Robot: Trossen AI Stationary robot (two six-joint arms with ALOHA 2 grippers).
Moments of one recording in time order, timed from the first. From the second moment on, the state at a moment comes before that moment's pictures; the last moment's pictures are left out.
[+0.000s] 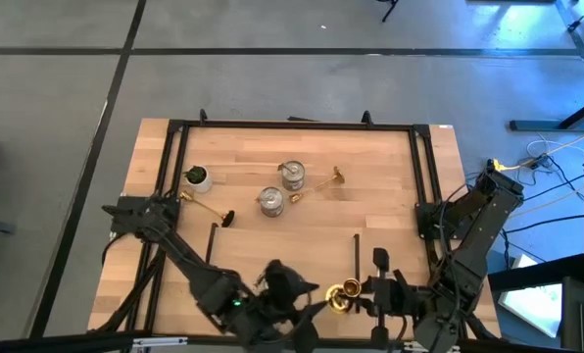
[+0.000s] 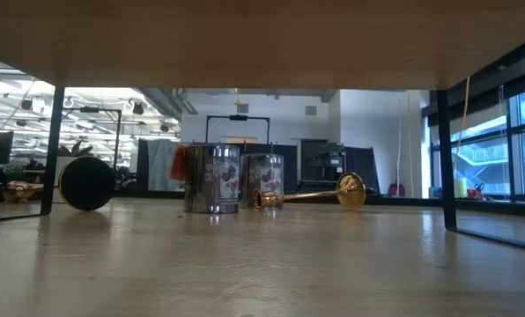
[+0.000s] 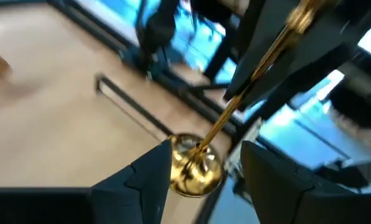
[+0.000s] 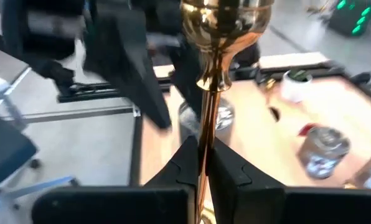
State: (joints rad) left arm -0.70 2.14 2.32 -0.82 -0.90 -1.04; right arm 0.95 1.62 1.58 -0.57 0.93 0.59
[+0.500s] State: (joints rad) left arm -0.71 2.03 2.32 -0.90 -1.16 -1.01; right arm 0.91 1.72 1.58 -0.40 0.80 0.36
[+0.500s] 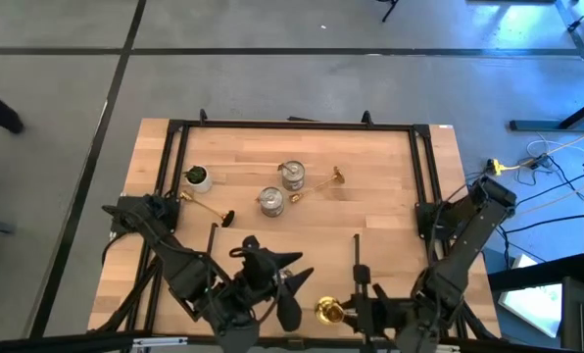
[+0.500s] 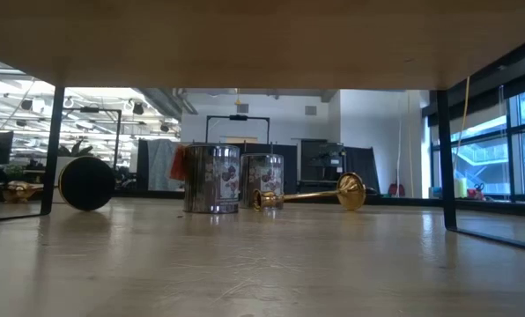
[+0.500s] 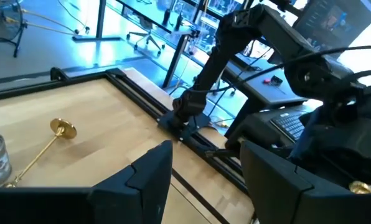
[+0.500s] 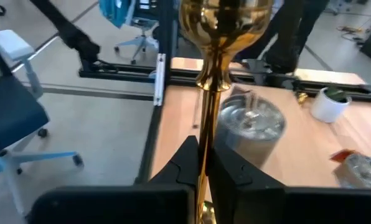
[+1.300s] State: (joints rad) left arm -0.58 1.93 2.32 -1.14 -1.11 -1.01; right arm 0.80 1.49 1.21 -0.07 0.67 0.36
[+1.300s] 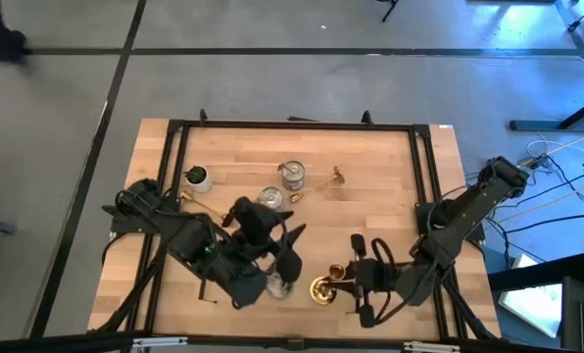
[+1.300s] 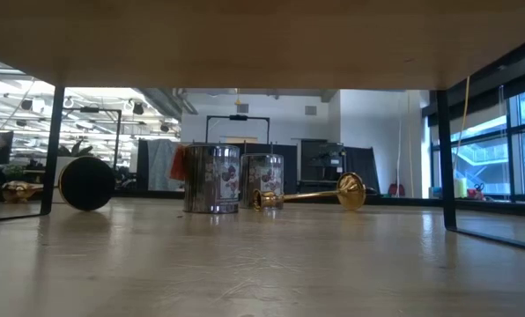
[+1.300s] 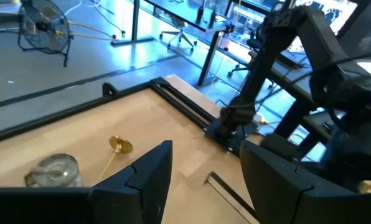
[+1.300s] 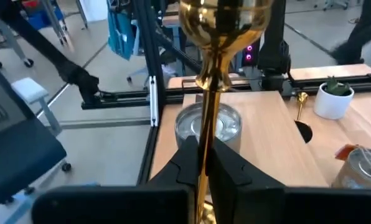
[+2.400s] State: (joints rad) left arm -0.54 1.90 2.31 -1.13 -1.13 -0.94; right arm 0.87 1.56 1.21 -0.11 0.76 0.33
